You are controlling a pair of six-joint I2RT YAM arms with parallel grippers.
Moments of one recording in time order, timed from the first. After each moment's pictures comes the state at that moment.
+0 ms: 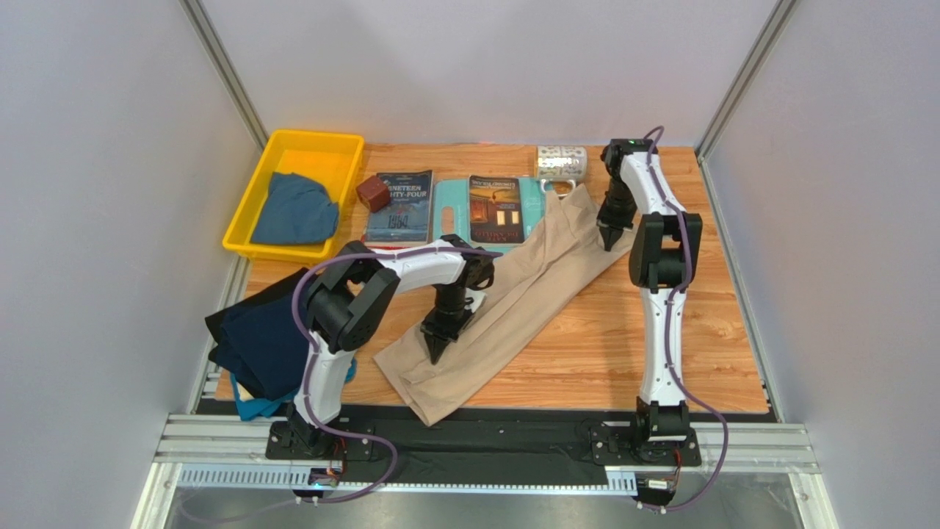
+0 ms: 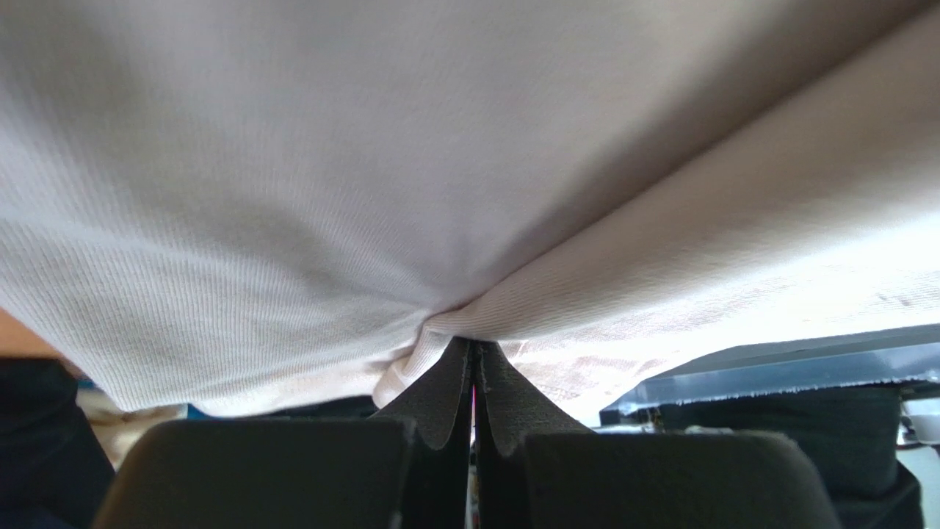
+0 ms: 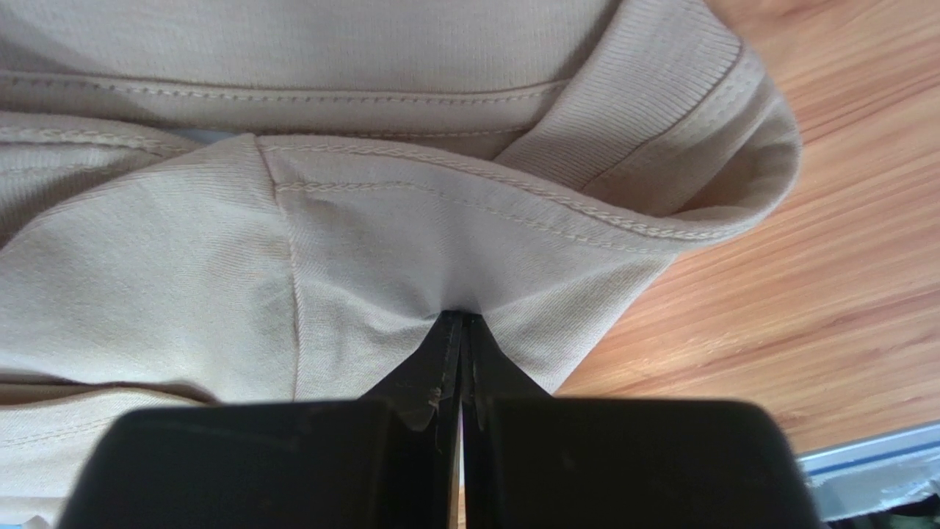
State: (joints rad) left arm -0.77 2.06 1.38 -1.19 0.17 -0.24; right arm 0.03 2.56 2.36 -1.44 0.13 0.49
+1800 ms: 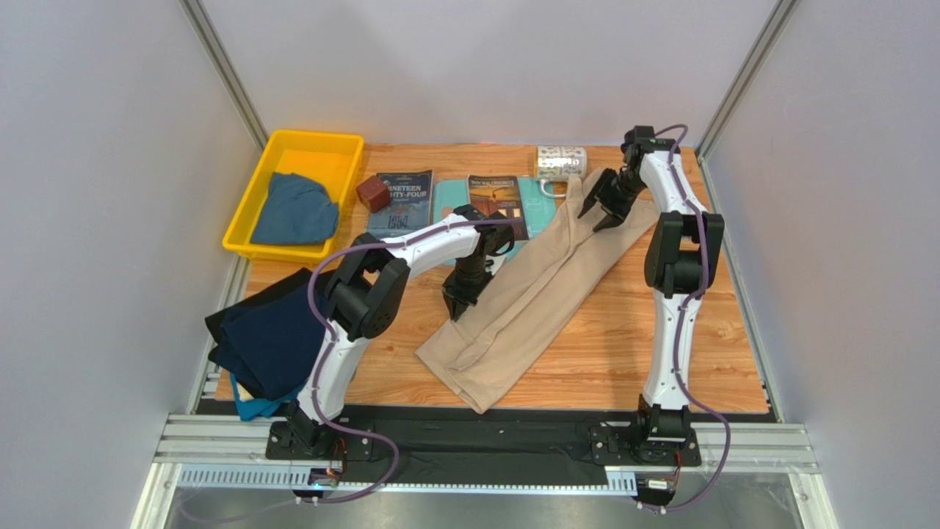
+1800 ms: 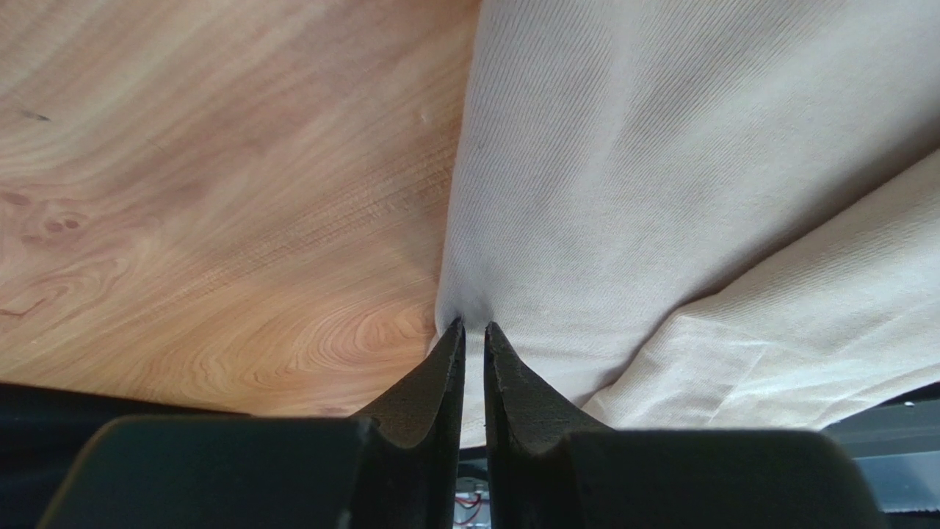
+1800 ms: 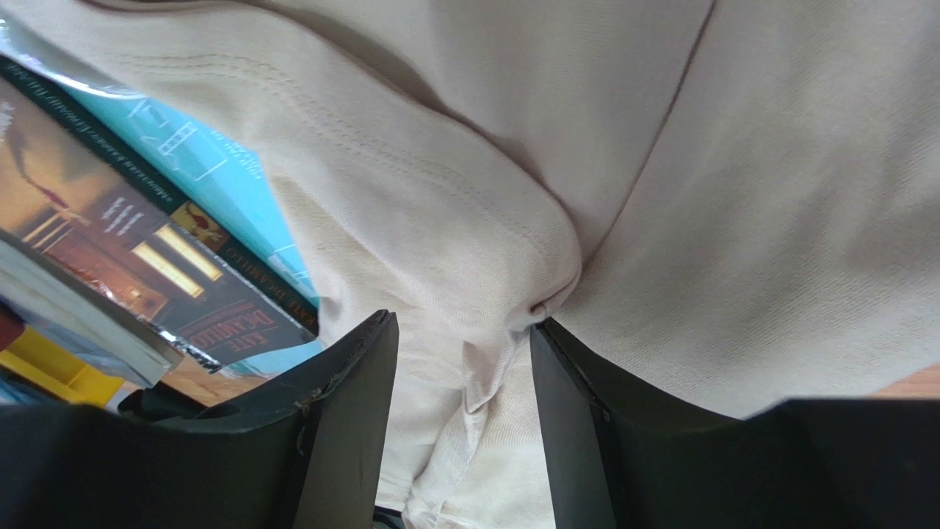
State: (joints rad) left arm -0.75 2.23 1.78 -1.22 0.02 -0.17; right arm -0.05 2.41 2.20 -1.13 -0.32 0.56
